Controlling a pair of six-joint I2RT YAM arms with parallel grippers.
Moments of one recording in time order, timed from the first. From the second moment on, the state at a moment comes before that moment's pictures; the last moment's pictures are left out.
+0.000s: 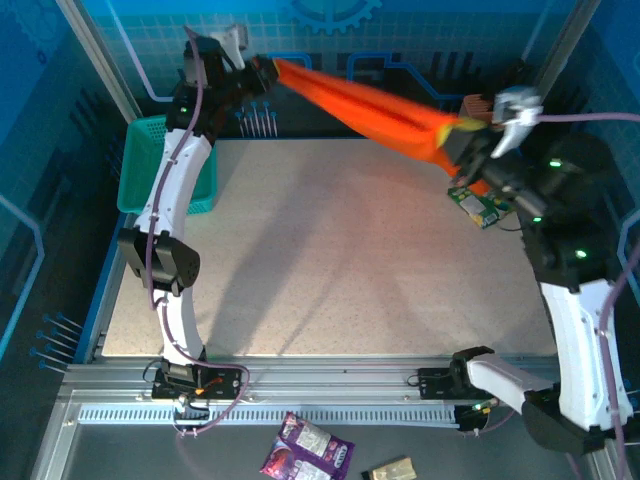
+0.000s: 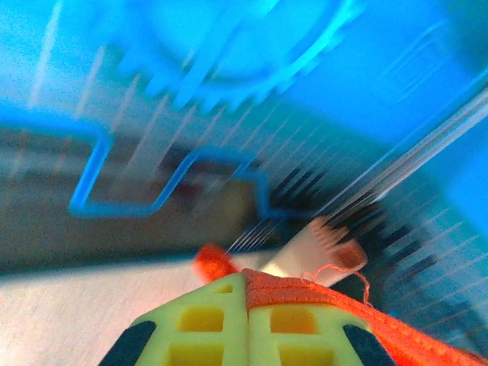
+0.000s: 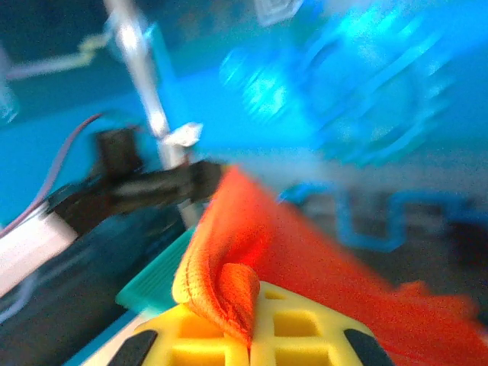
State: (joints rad) left arm -0.12 2.00 2.24 -0.45 0.43 -0.56; right arm 0.25 1.06 1.62 -0.56 -0.45 0.25
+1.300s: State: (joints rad) left arm -0.41 1.99 1.50 -0.63 0.30 -0.46; right arm 0.22 1.39 0.74 -0.71 -0.15 0.43
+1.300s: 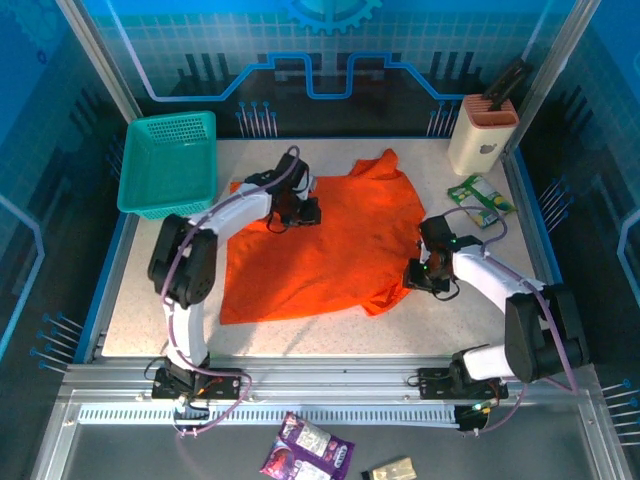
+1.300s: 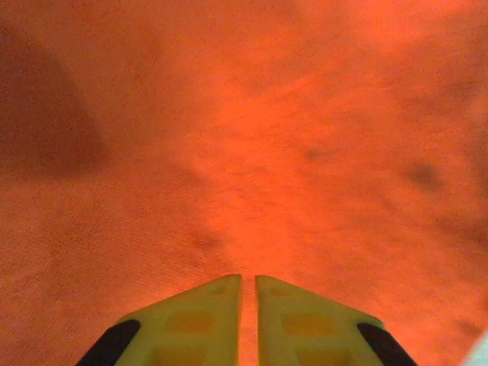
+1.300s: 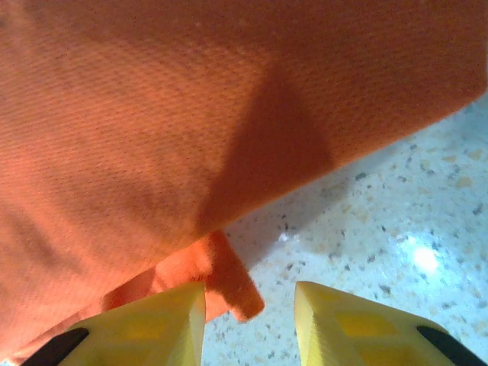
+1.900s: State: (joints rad) left arm -0.30 2.17 1.56 -0.60 0.30 -0.47; right arm 0.20 1.20 0.62 -0.72 -0.19 0.51
